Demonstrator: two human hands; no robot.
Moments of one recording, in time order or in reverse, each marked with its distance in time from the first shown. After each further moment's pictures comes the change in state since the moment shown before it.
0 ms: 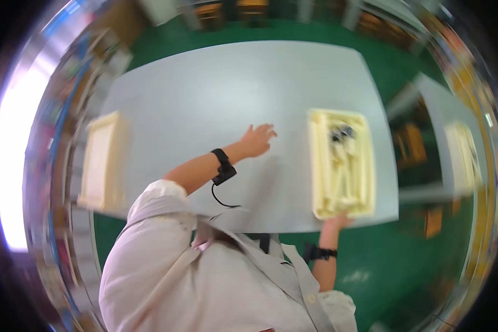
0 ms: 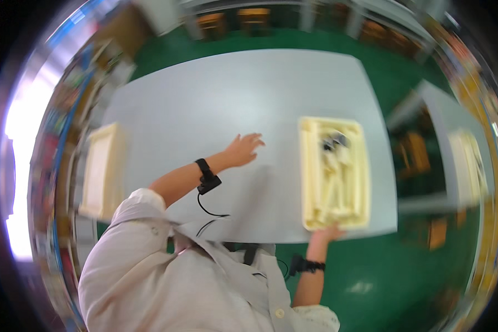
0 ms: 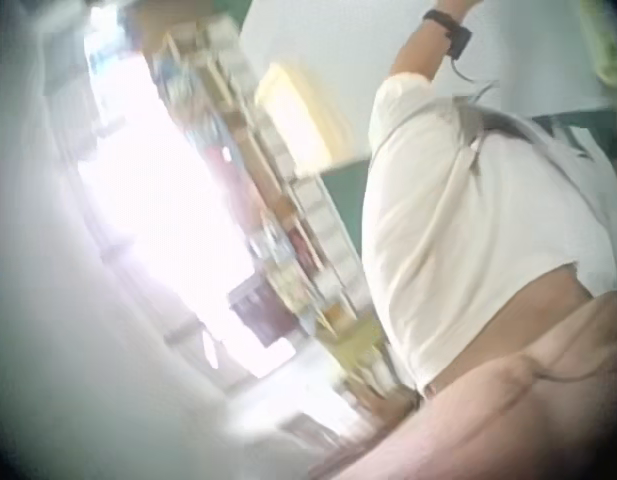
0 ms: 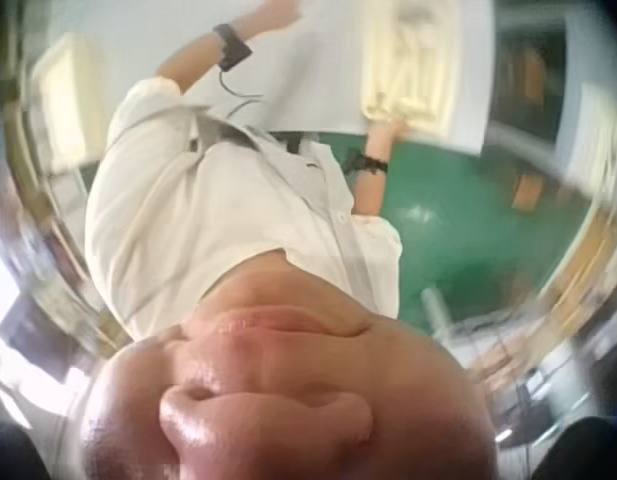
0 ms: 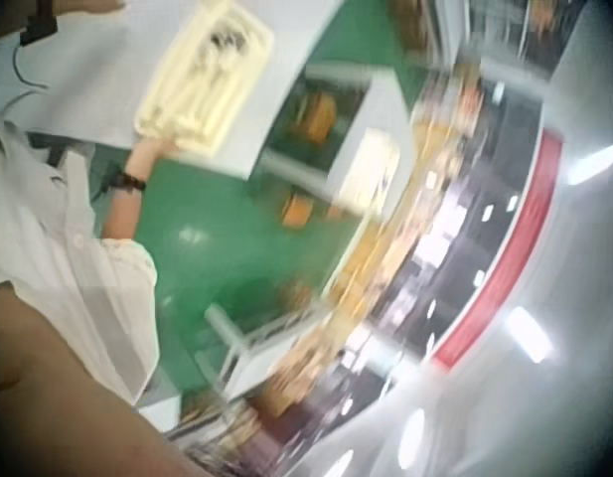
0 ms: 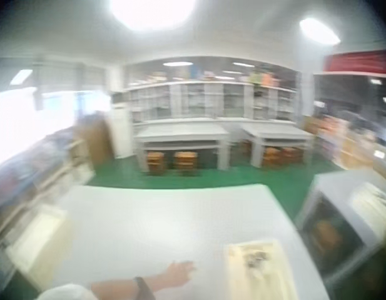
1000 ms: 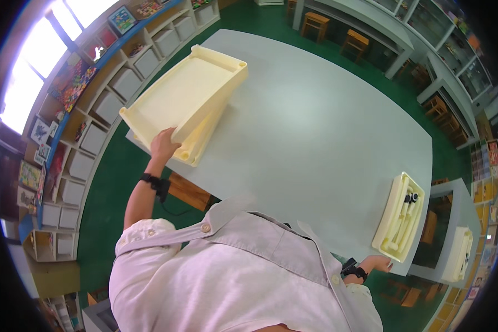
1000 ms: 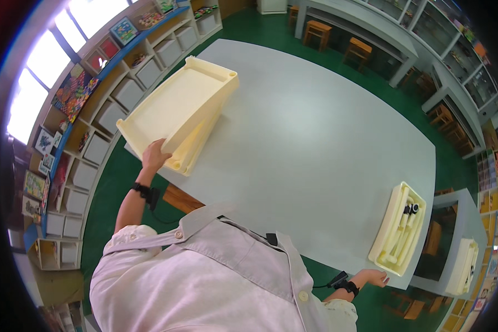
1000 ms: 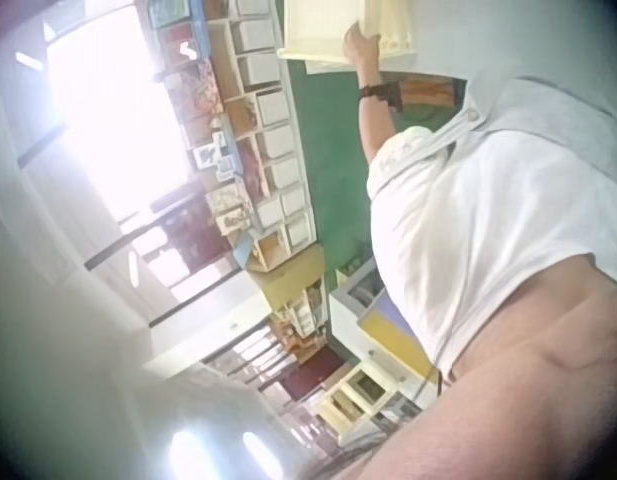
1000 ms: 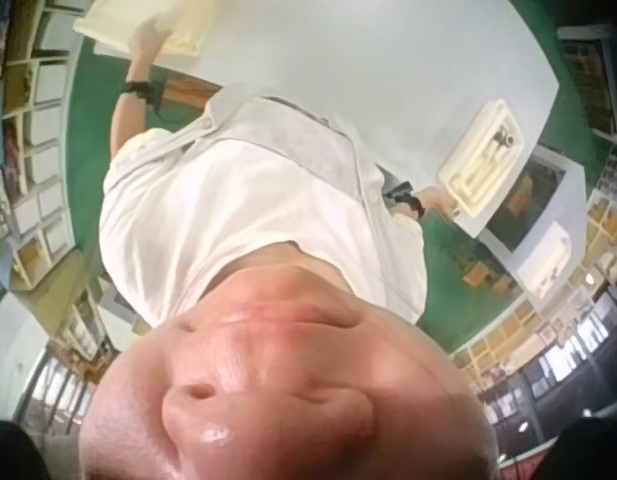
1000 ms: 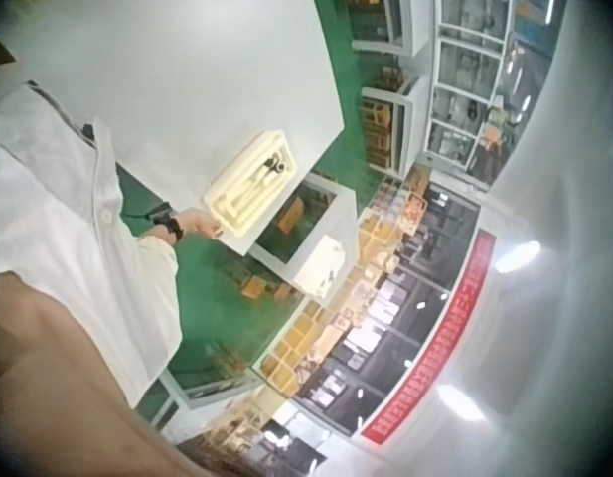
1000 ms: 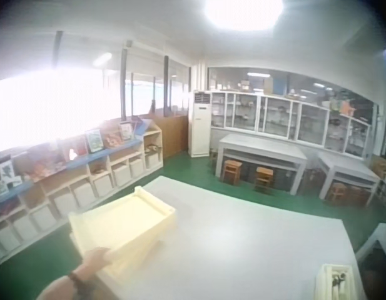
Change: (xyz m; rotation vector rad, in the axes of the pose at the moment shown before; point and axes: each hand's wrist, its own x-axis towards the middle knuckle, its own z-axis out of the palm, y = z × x) left_hand -0.511 -0.214 -0.014 -0.015 0.563 -1.197; right_hand -0.014 0.000 0.015 -0.175 0.286 -0.763
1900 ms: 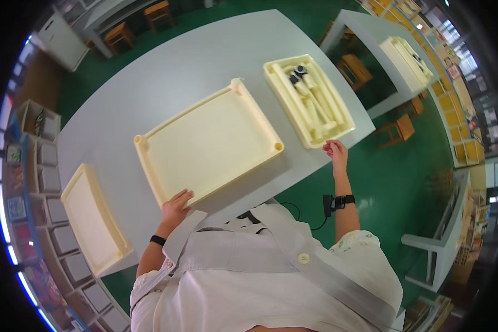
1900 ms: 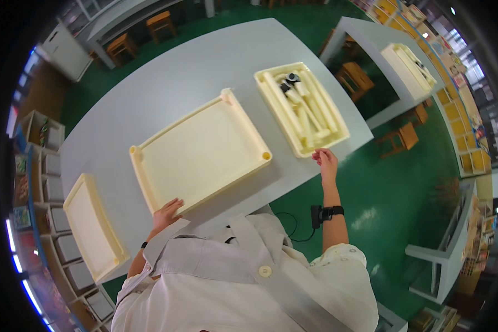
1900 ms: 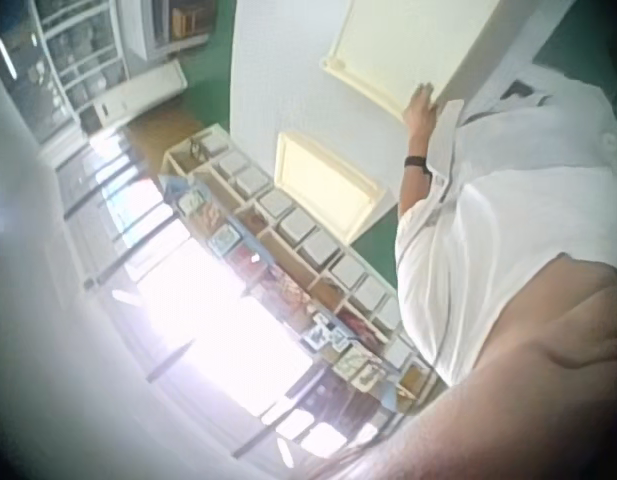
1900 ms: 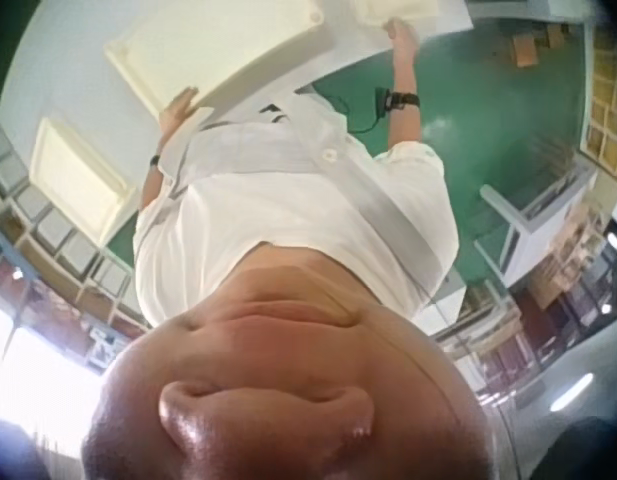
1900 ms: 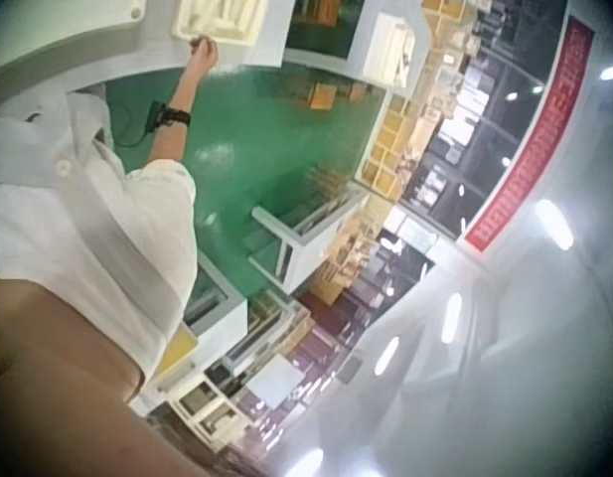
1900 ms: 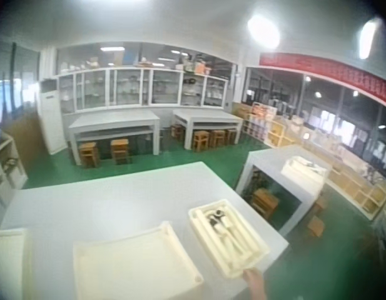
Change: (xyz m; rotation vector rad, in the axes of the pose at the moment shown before) left_hand -0.083 0.234 0.147 -0.234 -0.571 1.174; right_hand 0.050 -0.021 -0.041 -0.168 -0.983 0.289
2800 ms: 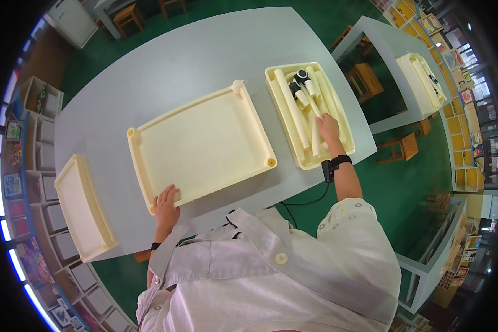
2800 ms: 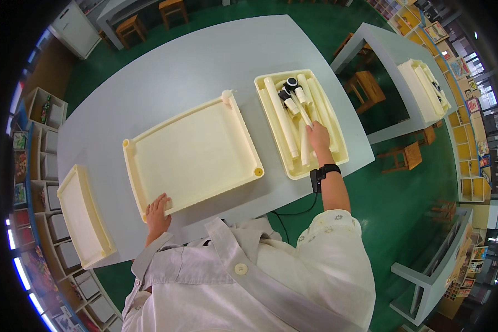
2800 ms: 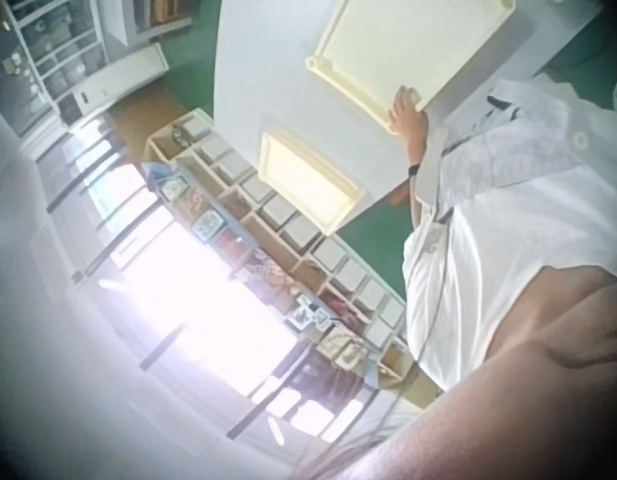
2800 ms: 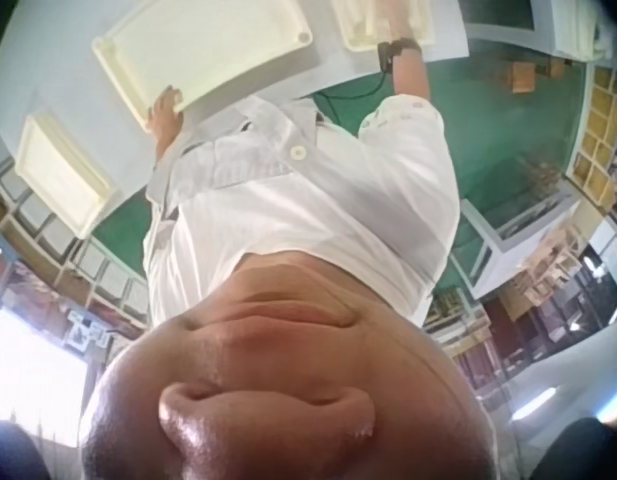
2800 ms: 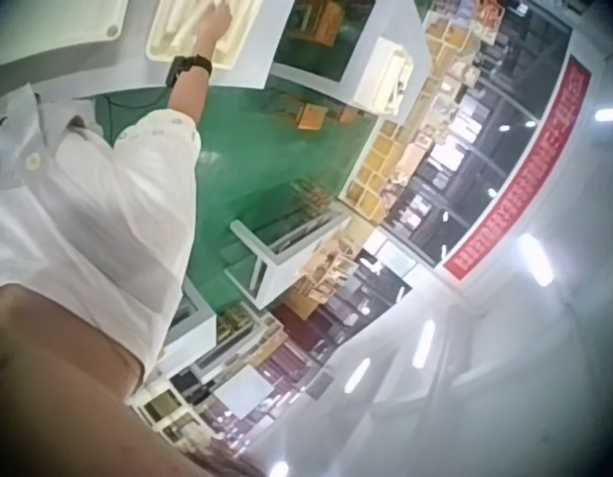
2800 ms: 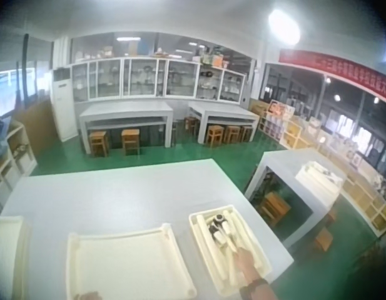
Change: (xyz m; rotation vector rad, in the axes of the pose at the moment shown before) left_hand 0.027 0.051 0.004 0.152 0.047 -0.449; right_hand 0.152 -0.031 0.043 -1.052 -0.097 -0.173
